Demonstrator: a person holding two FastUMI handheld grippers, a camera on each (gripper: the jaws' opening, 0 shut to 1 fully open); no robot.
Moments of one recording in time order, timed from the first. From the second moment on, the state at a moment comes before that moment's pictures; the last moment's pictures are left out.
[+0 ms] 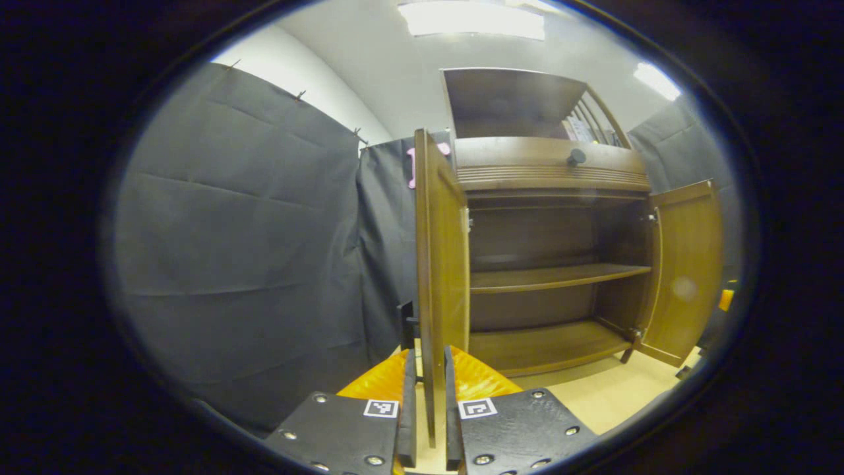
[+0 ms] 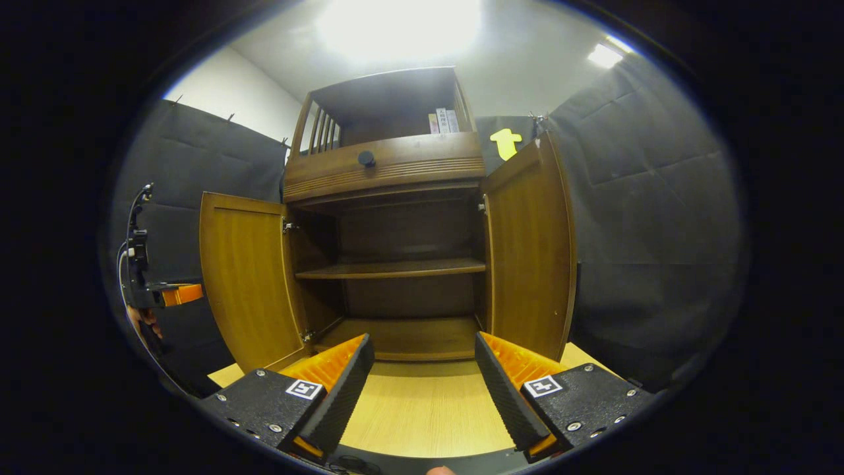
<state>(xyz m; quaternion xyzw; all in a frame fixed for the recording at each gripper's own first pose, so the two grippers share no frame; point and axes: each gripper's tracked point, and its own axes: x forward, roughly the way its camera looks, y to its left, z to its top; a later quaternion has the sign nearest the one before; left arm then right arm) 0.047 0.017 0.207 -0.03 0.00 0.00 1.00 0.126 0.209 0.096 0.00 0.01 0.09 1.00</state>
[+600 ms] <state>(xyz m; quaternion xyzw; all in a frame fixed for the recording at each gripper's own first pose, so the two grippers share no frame) -0.004 -0.026 0.204 -0.03 -0.02 -0.04 1.00 0.111 0.175 0.102 0.01 0.00 0.05 1.00</state>
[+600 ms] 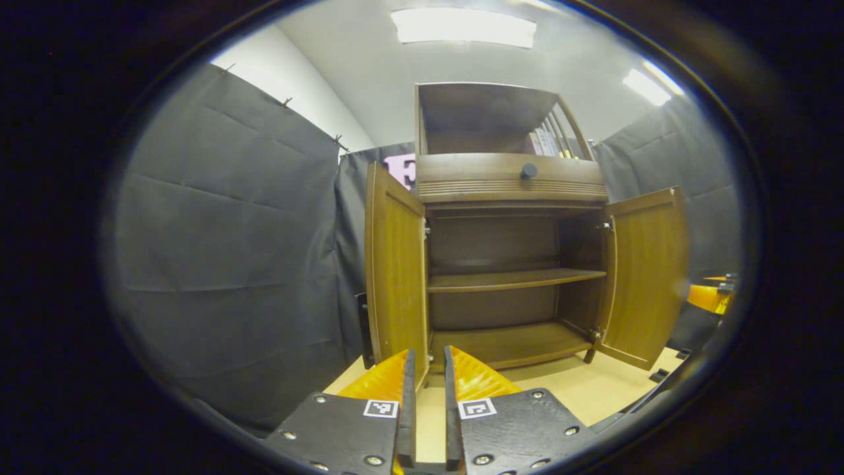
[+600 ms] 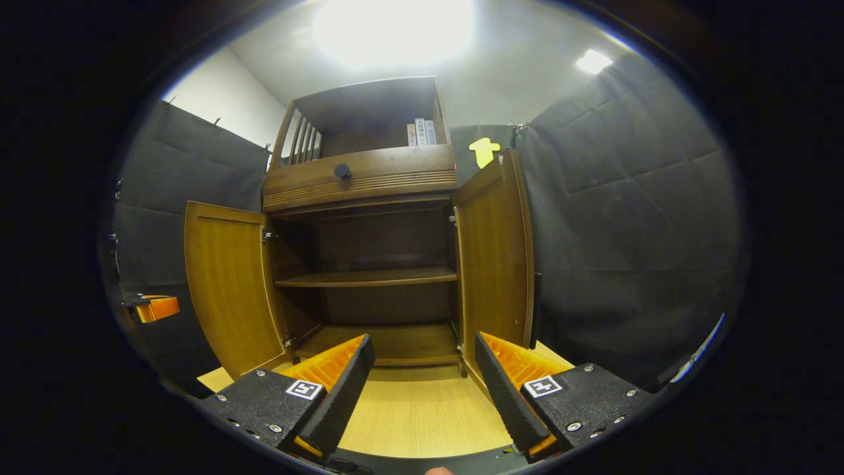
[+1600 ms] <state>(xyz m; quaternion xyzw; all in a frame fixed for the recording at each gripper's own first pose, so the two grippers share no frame) -0.021 -0.027 0.193 -0.01 -0.01 -0.02 1.00 0.103 0.170 0.103 0.01 0.00 0.03 1.00</state>
